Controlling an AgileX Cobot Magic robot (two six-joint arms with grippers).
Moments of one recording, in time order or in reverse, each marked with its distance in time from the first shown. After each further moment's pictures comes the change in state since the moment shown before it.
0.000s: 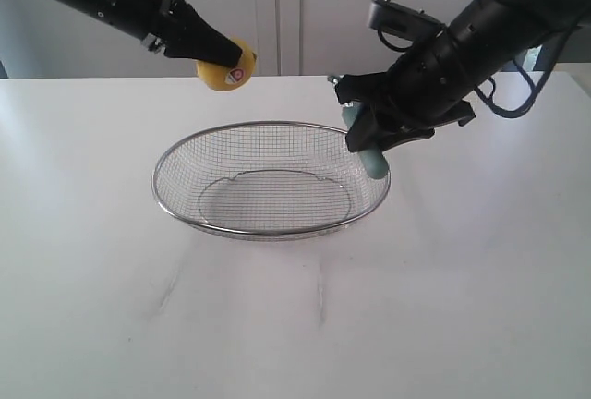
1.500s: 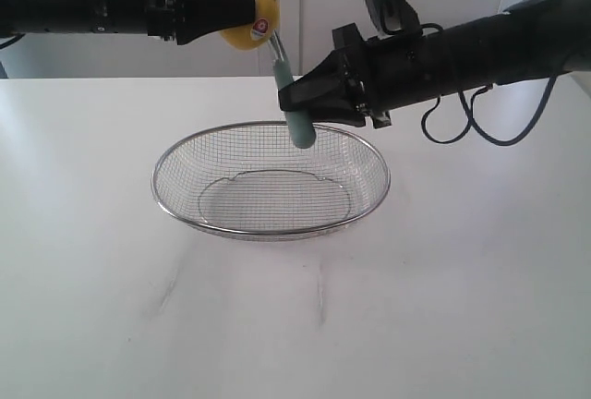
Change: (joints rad) left arm 0.000 -0.179 0.431 -0.570 -0.079 0.551; right arm -0.053 0.102 0.066 0.780 0.255 -0.583
